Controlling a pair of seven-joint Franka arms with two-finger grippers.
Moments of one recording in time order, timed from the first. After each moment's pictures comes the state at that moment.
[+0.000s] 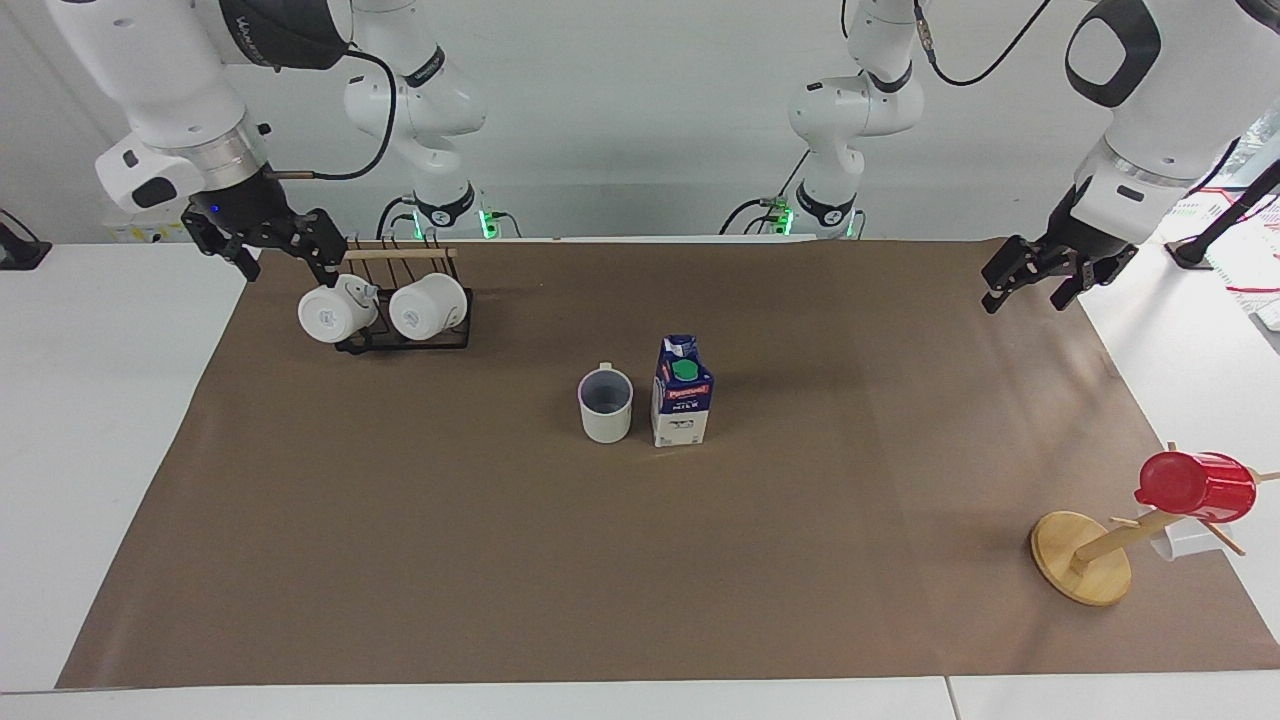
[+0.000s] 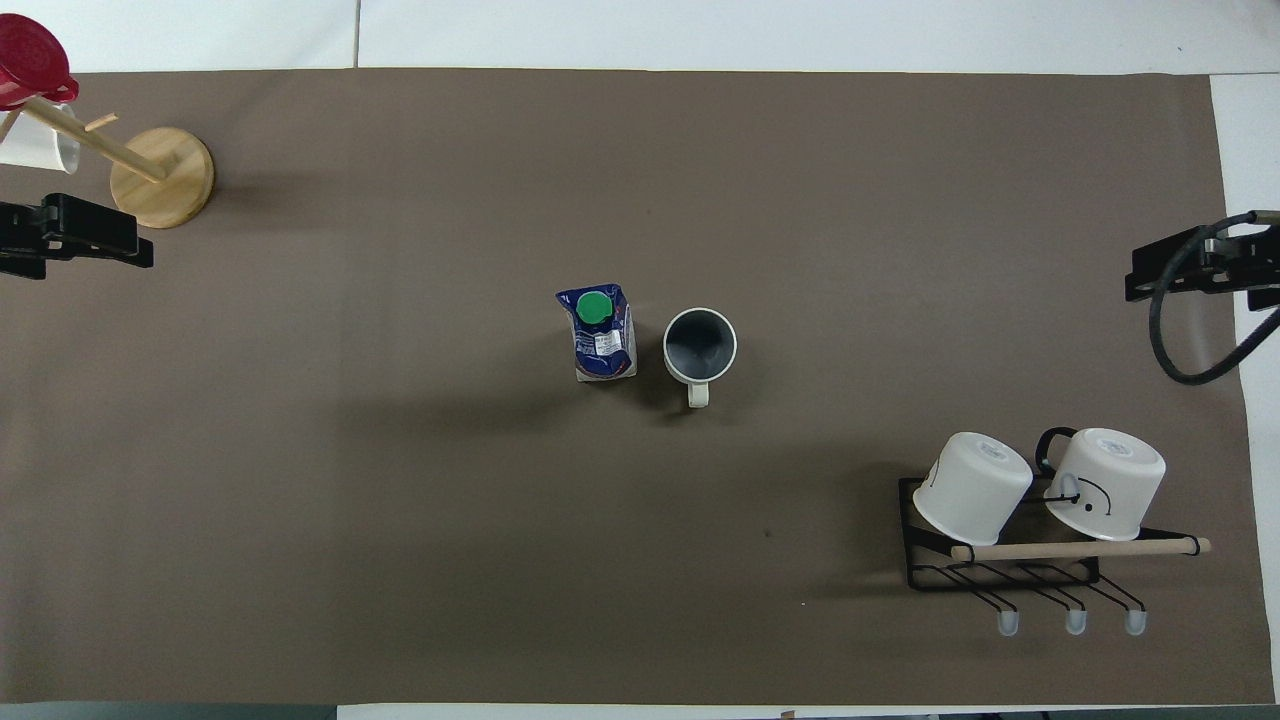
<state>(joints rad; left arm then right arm) 0.03 0.06 -0.05 -1.55 -0.07 1.64 -0.01 -0.02 0.00 0.00 -1.57 -0.03 1.54 0.09</state>
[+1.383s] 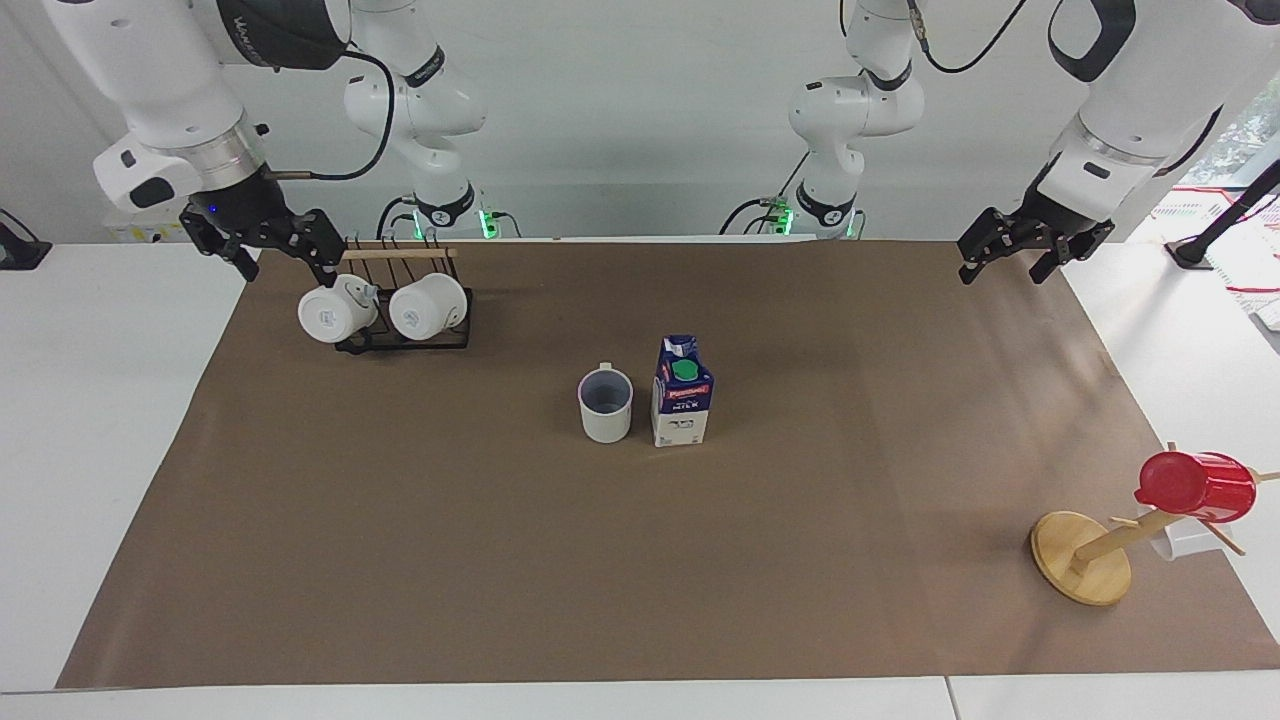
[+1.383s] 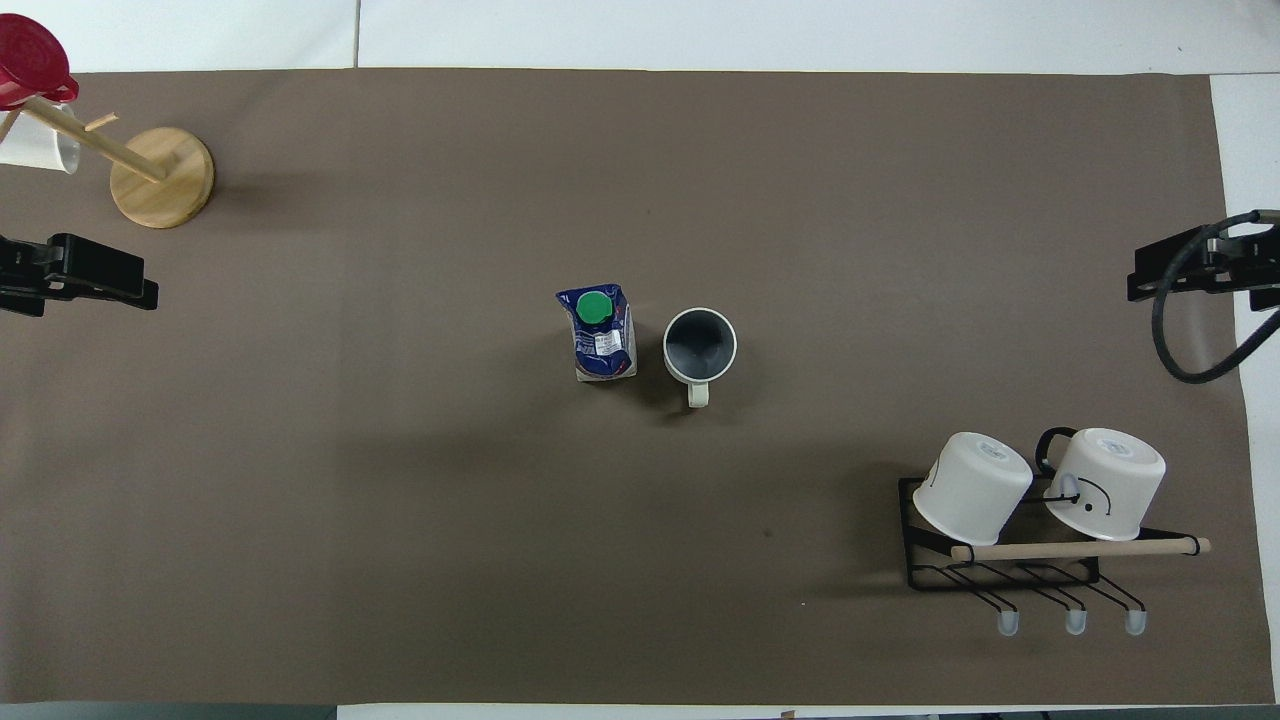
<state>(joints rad) 0.00 0.01 -0.06 -1.55 -0.05 1.53 -0.01 -0.02 0.00 0.00 -1.57 -0.03 1.54 0.09</state>
